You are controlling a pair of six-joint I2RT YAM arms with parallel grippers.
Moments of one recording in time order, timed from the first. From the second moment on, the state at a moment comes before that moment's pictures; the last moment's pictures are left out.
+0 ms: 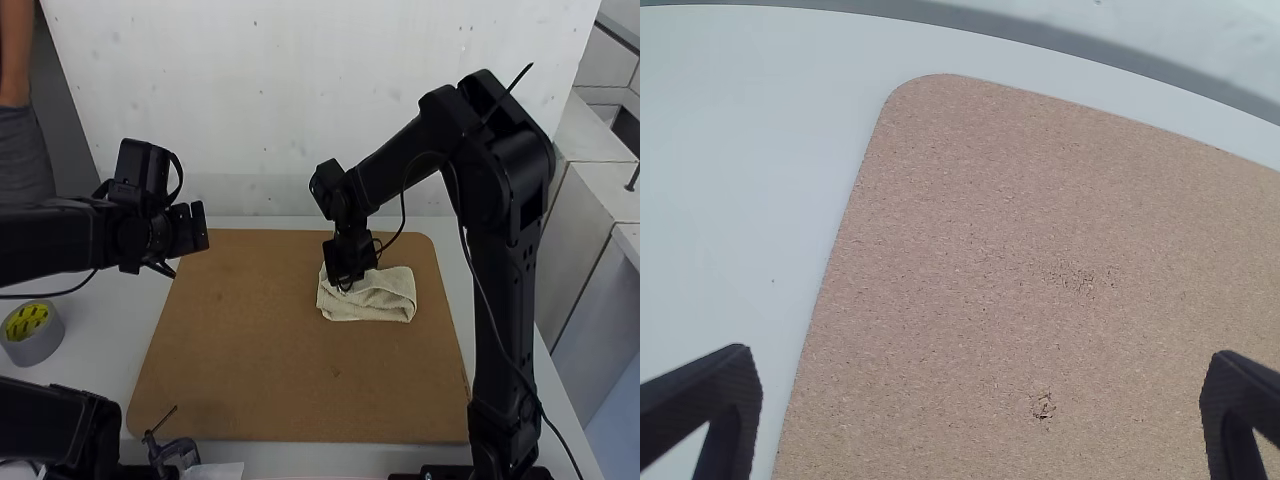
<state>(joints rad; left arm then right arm) -0.22 1.10 0.55 -0.15 -0.25 -0.36 0.65 1.94 1.14 -0.47 0.27 0.35</state>
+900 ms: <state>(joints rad) -0.23 1.10 0.55 -0.14 -0.24 -0.36 0.76 1.98 1.17 -0.40 0.27 0.35</state>
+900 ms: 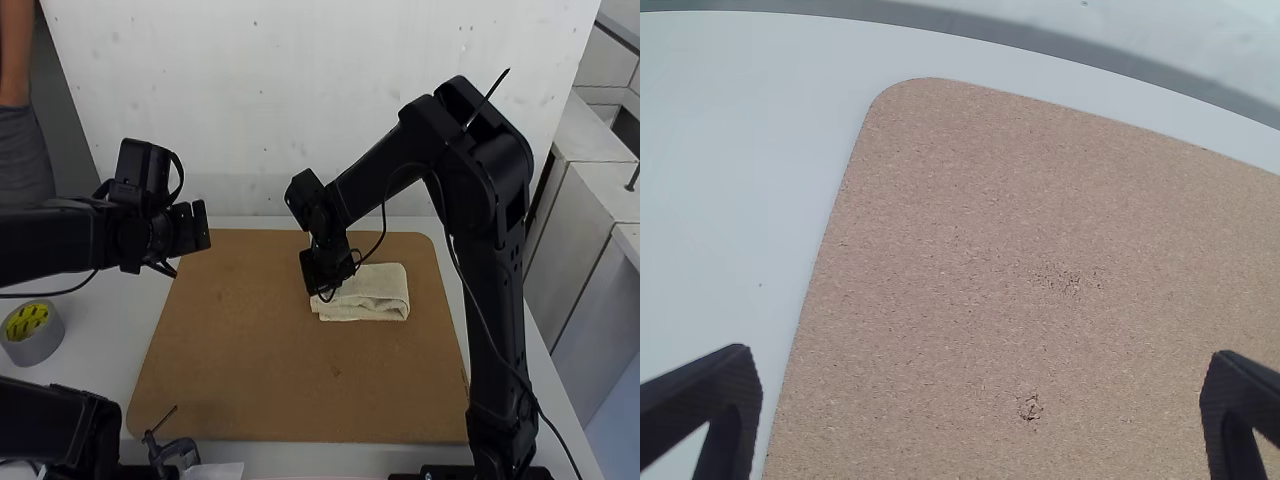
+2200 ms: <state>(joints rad) -0.18 1.03 0.49 -0.14 -0.02 -0.16 0.16 1.19 0.75 -0.26 0.21 0.21</state>
